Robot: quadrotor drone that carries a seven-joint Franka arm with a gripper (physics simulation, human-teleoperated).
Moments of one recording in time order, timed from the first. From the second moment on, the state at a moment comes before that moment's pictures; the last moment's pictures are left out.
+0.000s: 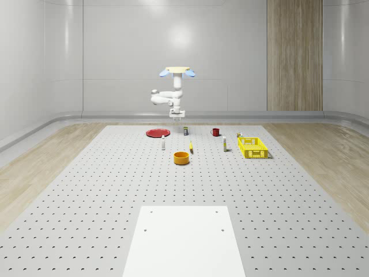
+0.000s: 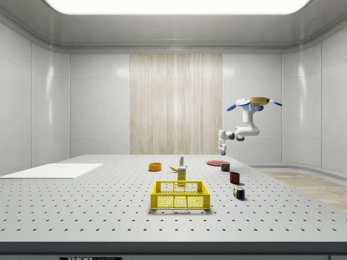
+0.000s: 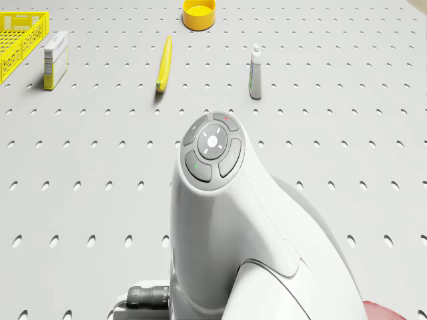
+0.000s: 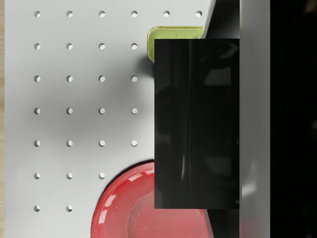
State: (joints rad) arm -1.20 -1.50 1.37 -2.85 -1.78 1.57 1.69
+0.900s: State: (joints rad) arm -1.20 -1.53 1.37 -2.84 -1.77 1.59 1.70
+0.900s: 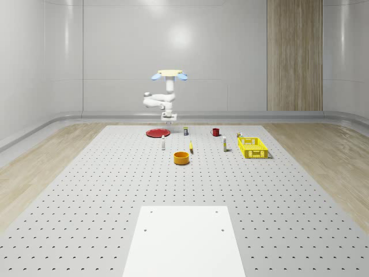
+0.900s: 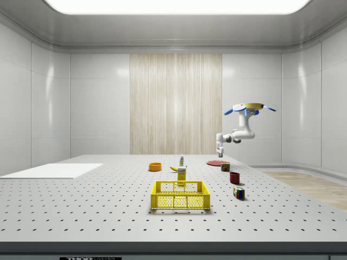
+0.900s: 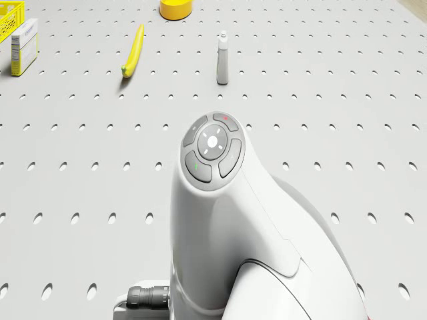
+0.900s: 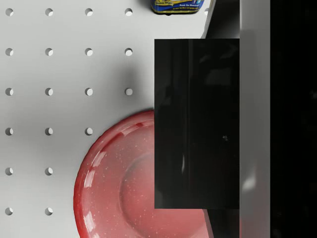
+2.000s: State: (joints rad) arm -1.21 -1.55 1.36 -2.84 -1.77 1.61 1.70
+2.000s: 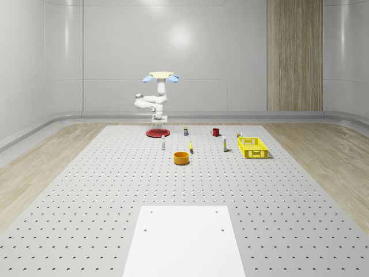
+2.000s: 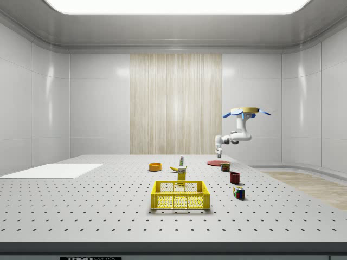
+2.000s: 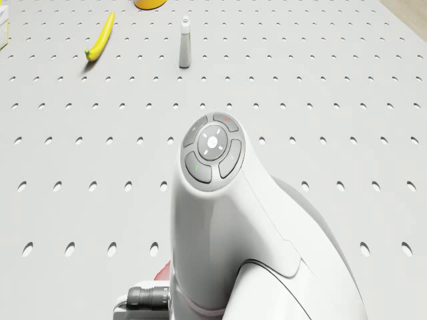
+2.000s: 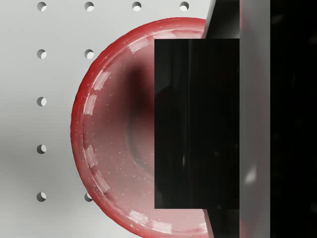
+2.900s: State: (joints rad) arm -1.23 -1.55 1.20 -2.80 -1.93 1.67 1.70
